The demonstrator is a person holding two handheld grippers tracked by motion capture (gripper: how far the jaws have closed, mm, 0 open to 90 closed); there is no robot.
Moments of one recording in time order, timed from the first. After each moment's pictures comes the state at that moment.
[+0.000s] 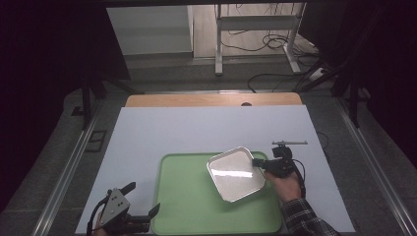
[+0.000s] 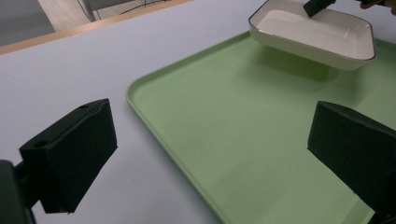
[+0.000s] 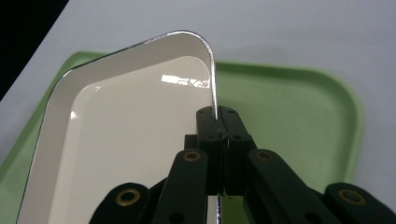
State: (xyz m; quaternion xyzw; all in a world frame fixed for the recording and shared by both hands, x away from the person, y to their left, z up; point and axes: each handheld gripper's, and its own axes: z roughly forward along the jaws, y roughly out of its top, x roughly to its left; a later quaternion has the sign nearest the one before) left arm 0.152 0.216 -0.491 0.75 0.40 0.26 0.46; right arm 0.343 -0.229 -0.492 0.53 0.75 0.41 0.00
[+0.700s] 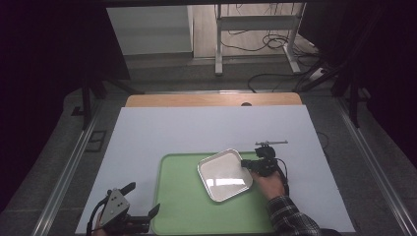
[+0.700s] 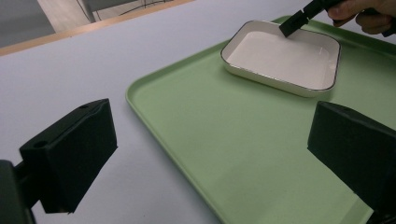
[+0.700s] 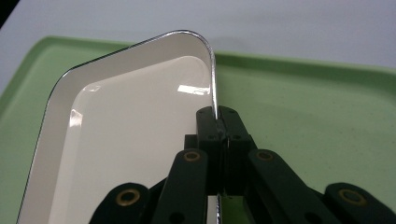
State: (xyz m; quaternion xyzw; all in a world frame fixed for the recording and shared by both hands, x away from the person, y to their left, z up) left arm 0.151 0.216 -0.491 0.75 0.40 0.26 0.46; right arm 0.355 -0.191 -0.514 0.53 0.76 0.37 0.02
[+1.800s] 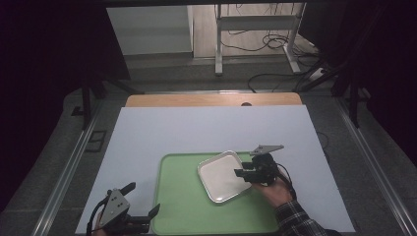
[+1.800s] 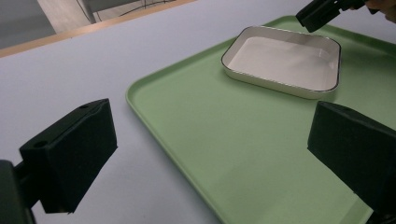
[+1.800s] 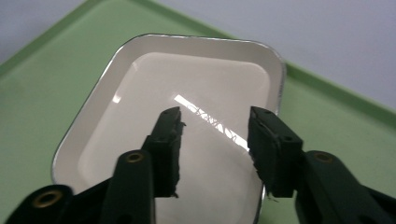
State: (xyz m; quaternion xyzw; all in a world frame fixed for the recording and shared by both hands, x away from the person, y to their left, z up) left arm 0.150 0.216 -0.490 0.75 0.40 0.26 0.46; right arm 0.320 -0.184 -0.487 0.36 0.85 0.38 0.06
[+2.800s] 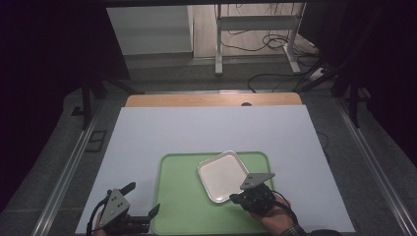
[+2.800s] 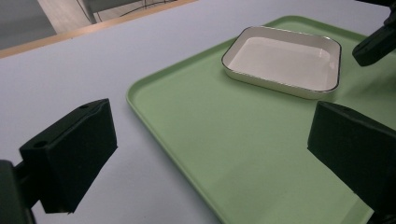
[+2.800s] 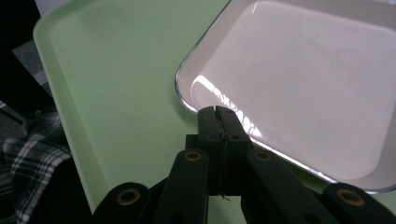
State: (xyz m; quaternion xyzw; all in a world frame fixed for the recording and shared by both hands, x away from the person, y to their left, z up) left arm 0.150 0.215 -0.490 0.75 0.40 0.26 0.46; right arm 0.245 -0.166 -0.492 0.25 0.90 0.35 0.04
